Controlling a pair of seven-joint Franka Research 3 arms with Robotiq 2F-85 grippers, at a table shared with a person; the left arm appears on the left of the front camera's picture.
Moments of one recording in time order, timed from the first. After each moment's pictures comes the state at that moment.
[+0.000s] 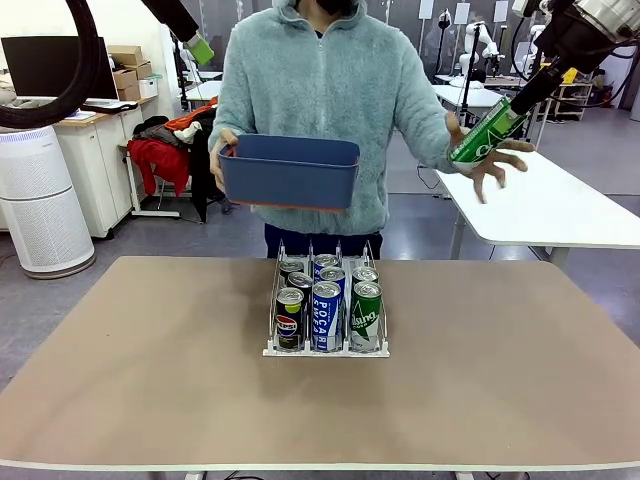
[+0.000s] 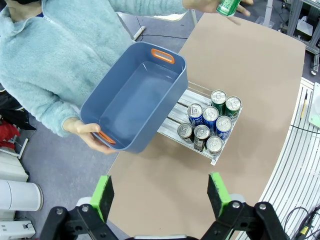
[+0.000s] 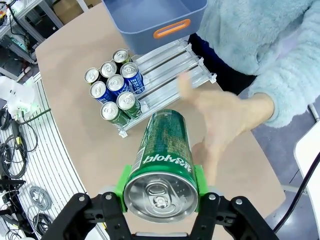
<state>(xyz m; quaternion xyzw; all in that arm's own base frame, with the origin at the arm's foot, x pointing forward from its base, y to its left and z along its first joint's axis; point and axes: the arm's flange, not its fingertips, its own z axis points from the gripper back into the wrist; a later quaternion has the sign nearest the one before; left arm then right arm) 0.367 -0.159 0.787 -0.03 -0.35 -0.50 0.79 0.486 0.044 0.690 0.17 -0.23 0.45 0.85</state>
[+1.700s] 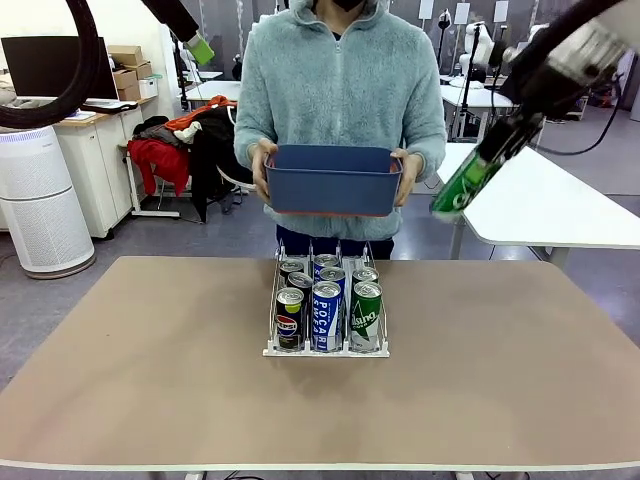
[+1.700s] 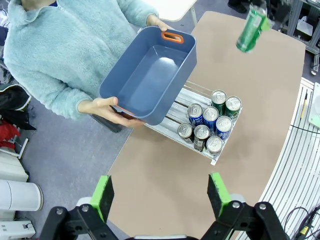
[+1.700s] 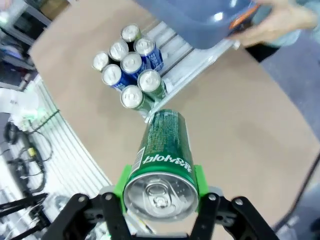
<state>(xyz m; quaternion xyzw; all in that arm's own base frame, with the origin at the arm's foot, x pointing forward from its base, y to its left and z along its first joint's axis) 0.367 -0.159 0.787 -0.03 -0.35 -0.50 0.79 0.425 0.112 0.615 0.15 -0.15 0.37 0.90</state>
